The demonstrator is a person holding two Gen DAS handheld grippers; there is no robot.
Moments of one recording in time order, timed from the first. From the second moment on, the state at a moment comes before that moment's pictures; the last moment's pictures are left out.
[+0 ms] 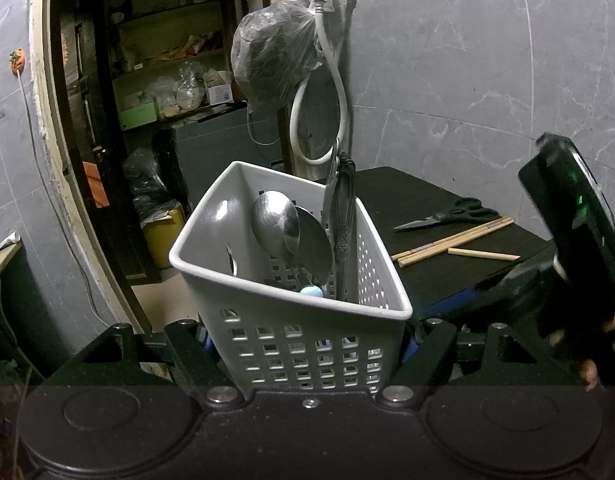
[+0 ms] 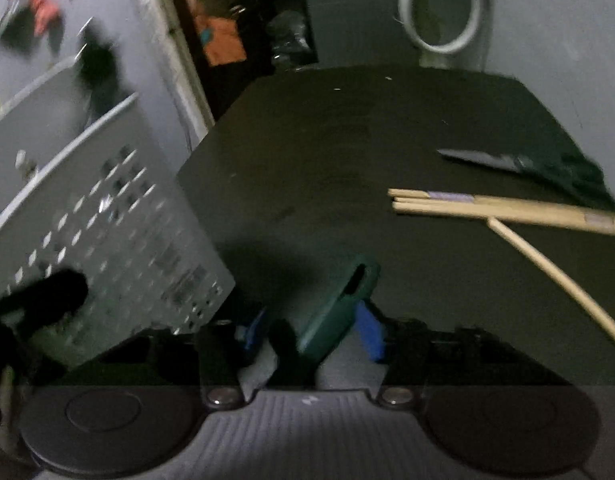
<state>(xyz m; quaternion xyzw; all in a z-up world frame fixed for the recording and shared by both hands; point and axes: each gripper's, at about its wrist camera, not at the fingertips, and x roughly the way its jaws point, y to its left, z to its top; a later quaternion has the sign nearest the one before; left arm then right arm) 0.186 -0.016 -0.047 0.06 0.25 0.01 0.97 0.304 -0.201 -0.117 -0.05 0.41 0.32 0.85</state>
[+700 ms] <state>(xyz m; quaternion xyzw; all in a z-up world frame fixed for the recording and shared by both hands) 0.186 -0.016 -0.046 0.06 0.25 0.01 0.97 0.358 -0.309 -0.166 0.33 0.49 0.33 0.74</state>
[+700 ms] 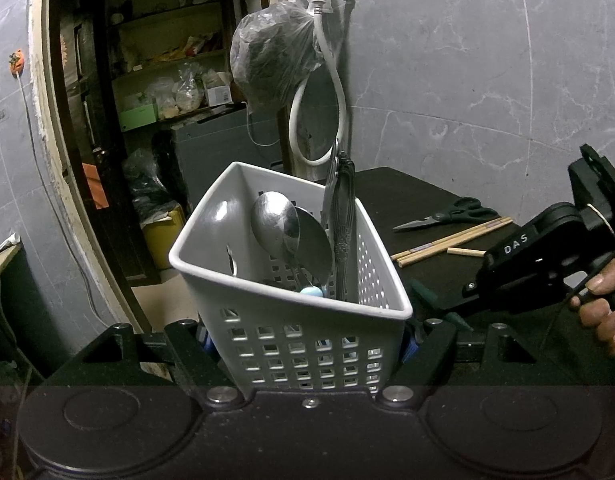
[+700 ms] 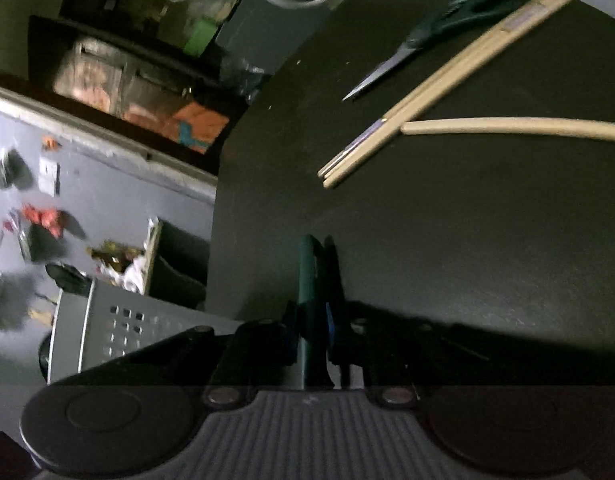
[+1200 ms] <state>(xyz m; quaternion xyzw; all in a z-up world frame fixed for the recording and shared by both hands) 0.187 -0.018 -0.046 0.06 0.25 0.01 0.97 0.345 -0.304 -0.144 0.20 0.47 0.33 0.79</state>
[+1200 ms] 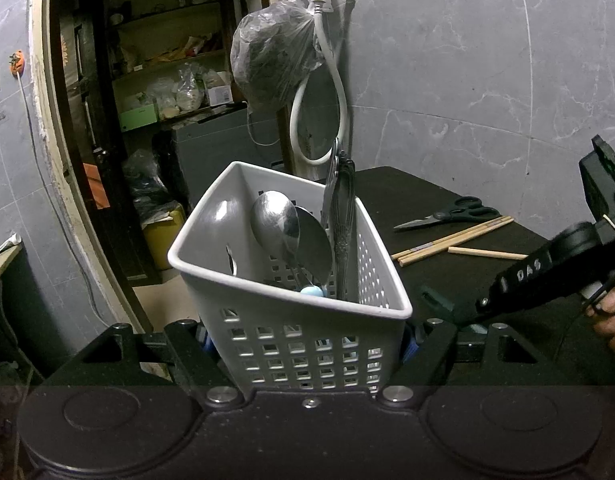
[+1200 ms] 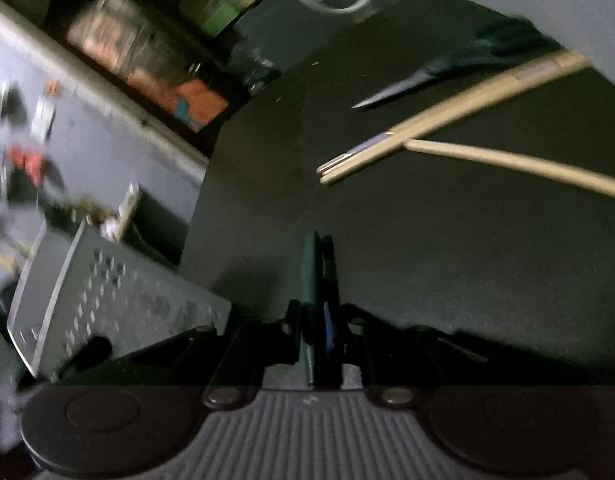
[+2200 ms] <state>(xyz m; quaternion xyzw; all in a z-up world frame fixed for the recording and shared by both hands) 0.187 -0.015 -0.049 0.05 0.24 0.01 0.97 0.280 -0.208 -0.103 -0.18 0.45 0.40 0.78</state>
